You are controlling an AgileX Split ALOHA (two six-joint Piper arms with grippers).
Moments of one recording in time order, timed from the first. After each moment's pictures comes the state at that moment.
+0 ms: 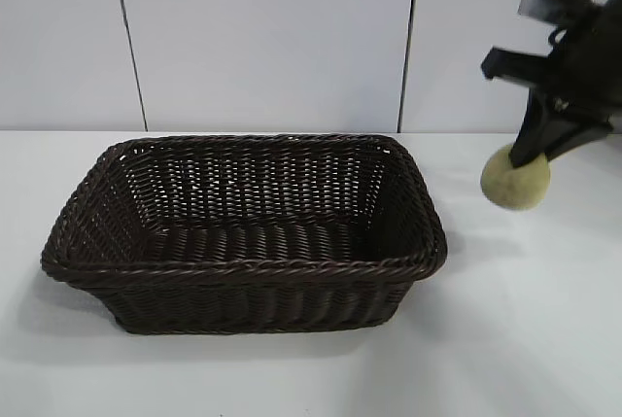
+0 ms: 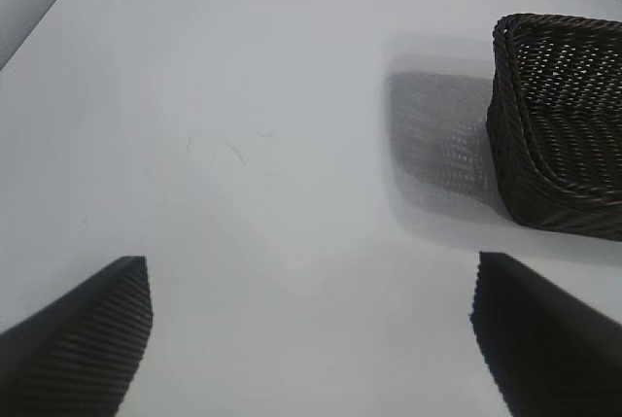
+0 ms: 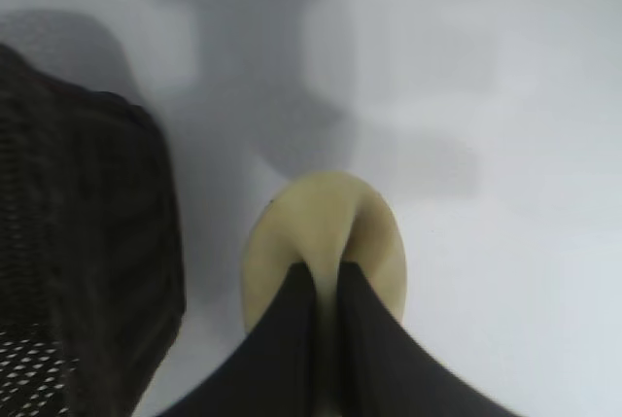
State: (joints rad) left arm 0.00 -0.01 -0.49 0.04 1.13 -0.07; right arm 0.04 1.69 -1.23 0.35 0.85 -0.17
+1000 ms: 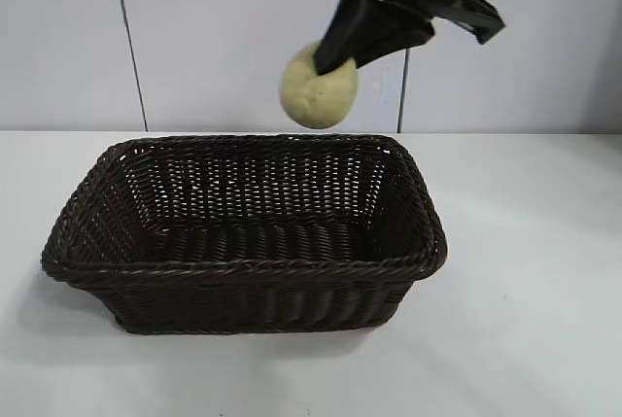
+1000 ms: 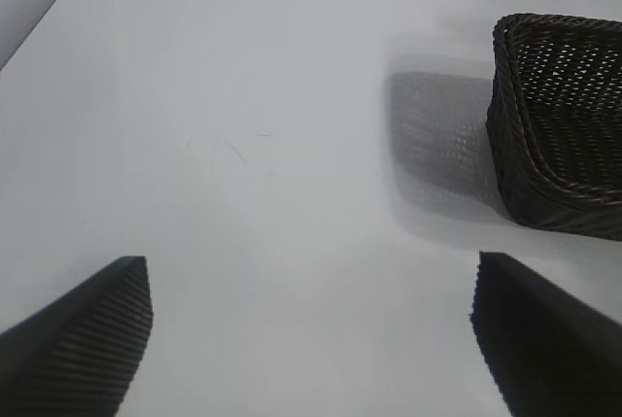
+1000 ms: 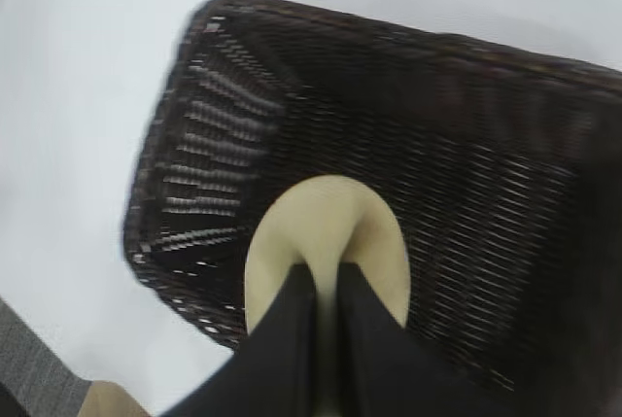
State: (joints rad) left arm 0.00 -0.01 -0.49 0.04 1.13 -0.07; right arm 0.52 1.60 -1.26 0.50 0.64 -0.16
